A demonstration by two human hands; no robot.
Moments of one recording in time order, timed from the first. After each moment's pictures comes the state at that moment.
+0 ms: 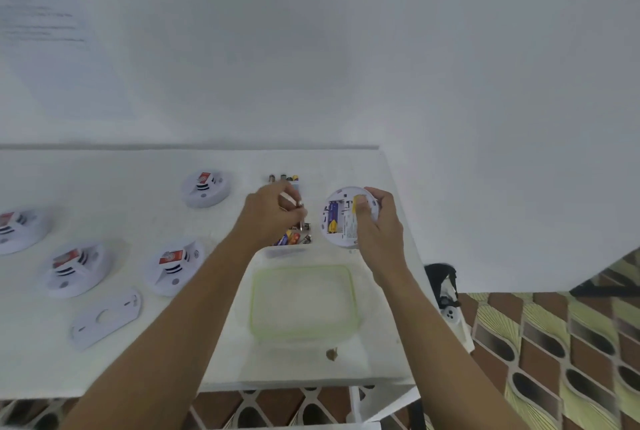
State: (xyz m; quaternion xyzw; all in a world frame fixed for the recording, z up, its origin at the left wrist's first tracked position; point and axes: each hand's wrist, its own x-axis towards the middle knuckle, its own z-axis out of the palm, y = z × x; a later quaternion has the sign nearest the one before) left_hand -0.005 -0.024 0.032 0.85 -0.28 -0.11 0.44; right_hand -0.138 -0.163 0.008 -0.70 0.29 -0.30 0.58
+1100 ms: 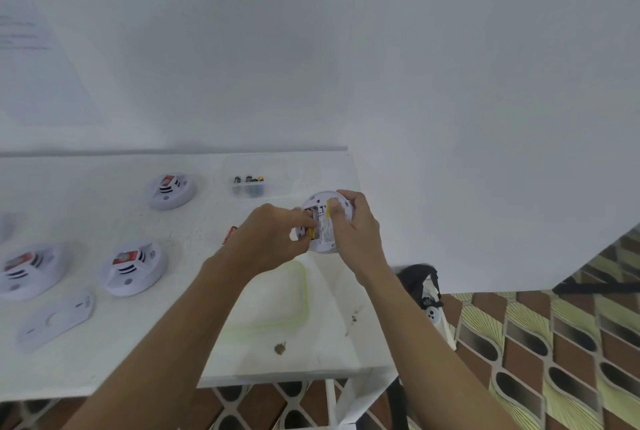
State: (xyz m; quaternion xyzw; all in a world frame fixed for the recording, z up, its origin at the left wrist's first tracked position) left_hand -0.075 -0.061 0.032 0.79 -0.54 0.05 0.29; right_hand -0.177 -0.200 0.013 -0.74 0.25 -0.27 0.57
